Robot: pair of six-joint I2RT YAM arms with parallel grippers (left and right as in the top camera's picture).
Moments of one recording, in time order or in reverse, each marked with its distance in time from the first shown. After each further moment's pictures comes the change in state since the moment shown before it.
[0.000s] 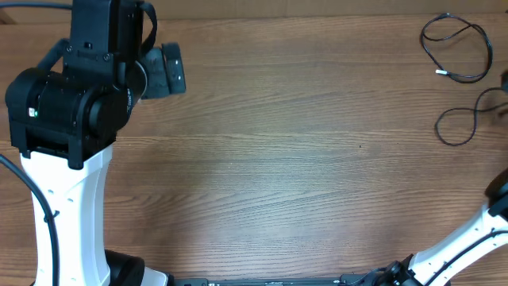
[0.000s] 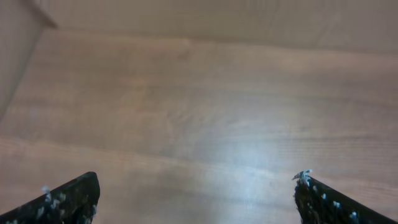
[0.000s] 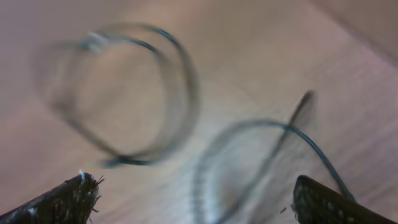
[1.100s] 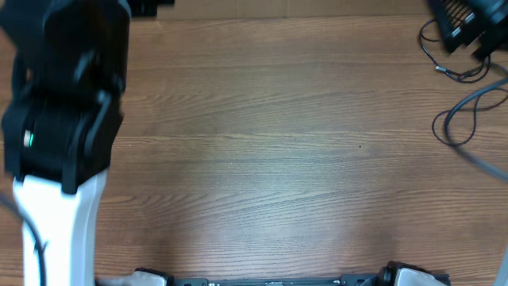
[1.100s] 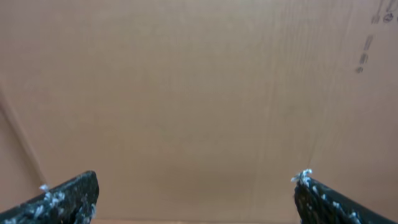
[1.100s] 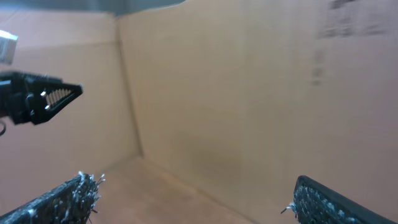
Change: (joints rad) left arm 0.000 -0.201 -0.291 0.879 -0.046 0.308; right arm 0.544 -0.908 -0.085 0.146 -0.586 0.147
